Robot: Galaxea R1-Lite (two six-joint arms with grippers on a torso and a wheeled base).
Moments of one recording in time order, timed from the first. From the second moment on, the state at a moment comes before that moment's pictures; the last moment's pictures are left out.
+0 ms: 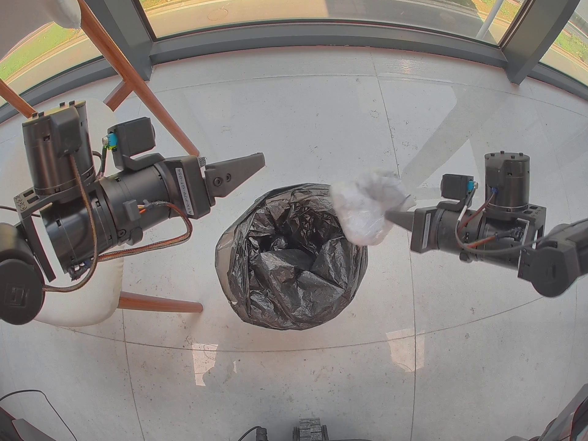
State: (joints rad) left arm -0.52 1.52 -0.90 -0.57 -0.11 -0.24; right arm 0.47 1.77 -0.89 -0.55 0.18 0.21
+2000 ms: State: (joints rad) left arm -0.22 0.49 -0.18 -0.28 0.07 -0.21; right arm 0.02 0.34 -0.08 -0.15 0.03 0.03
